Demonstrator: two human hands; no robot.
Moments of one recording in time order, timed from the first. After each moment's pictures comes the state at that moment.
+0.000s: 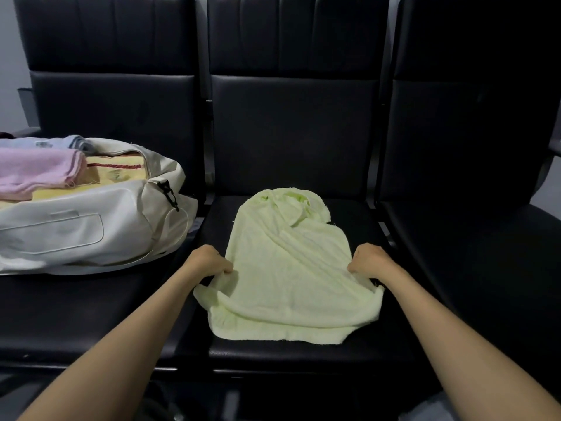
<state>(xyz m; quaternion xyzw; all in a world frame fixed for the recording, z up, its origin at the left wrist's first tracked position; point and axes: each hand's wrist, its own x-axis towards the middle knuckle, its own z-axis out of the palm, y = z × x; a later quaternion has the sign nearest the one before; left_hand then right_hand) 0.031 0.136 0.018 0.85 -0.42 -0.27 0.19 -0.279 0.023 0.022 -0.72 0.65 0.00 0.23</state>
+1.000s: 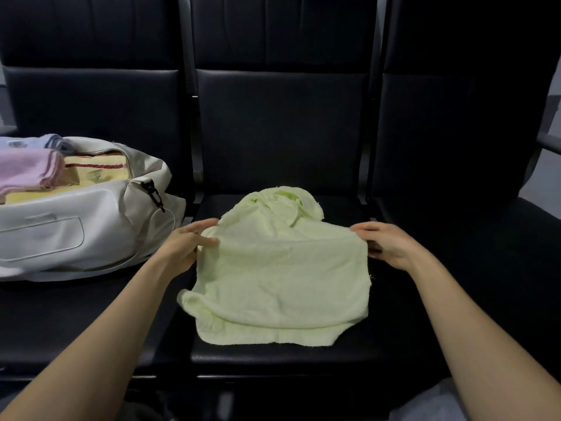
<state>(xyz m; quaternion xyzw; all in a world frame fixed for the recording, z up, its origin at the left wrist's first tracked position) 0.049 0.128 0.037 0.60 -0.31 -0.50 0.55 -0.320 0.009 0.045 -0.55 0.53 -0.31 0.56</state>
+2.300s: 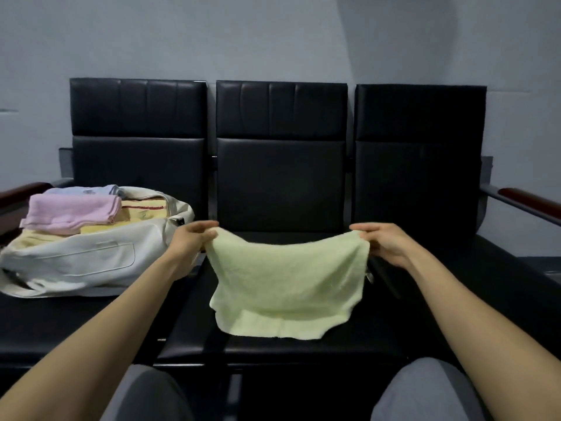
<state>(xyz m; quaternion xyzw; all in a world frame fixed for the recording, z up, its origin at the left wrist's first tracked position) 0.025 0.209 0.132 0.61 -0.40 -0.33 0.60 -0.349 0.083 0.147 -0.58 0.47 -0.39 0.54</state>
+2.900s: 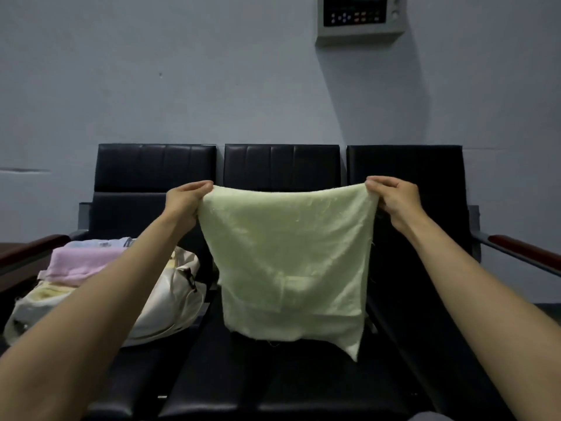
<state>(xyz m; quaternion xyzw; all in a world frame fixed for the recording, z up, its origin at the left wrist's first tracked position) 0.013 0.220 0.310 0.52 -0.39 -0.23 0.73 -0.342 0.097 0.312 -0.57 0.36 -0.64 0.38</state>
